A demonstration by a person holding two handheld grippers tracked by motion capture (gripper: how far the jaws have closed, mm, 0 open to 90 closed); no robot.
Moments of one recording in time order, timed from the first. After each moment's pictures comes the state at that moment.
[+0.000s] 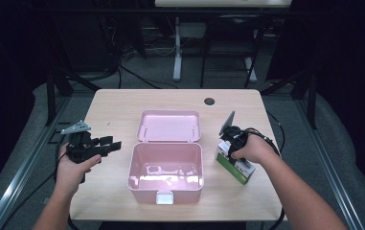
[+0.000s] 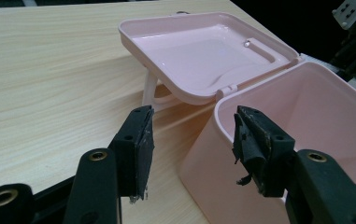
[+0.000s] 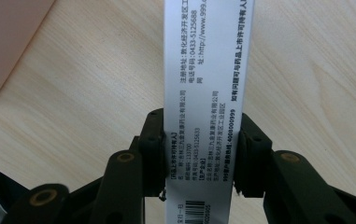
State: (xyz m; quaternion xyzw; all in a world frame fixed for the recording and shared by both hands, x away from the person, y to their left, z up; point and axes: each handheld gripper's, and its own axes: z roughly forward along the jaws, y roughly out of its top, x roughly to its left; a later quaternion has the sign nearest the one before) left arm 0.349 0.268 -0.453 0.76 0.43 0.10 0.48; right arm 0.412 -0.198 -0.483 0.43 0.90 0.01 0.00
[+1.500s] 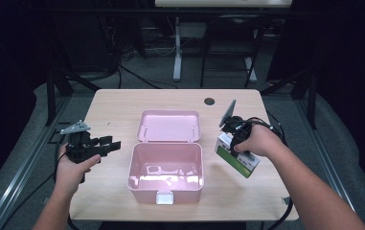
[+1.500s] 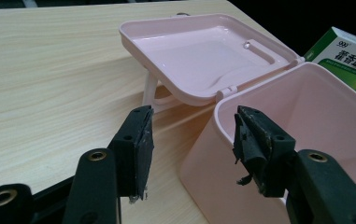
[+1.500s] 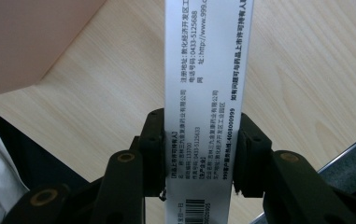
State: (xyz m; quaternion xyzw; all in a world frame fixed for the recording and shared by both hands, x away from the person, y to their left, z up) left arm 0.349 0.268 -0.453 0.75 0.43 0.10 0.48; right arm 0.399 -0.189 -0.424 0.41 0.91 0.01 0.03
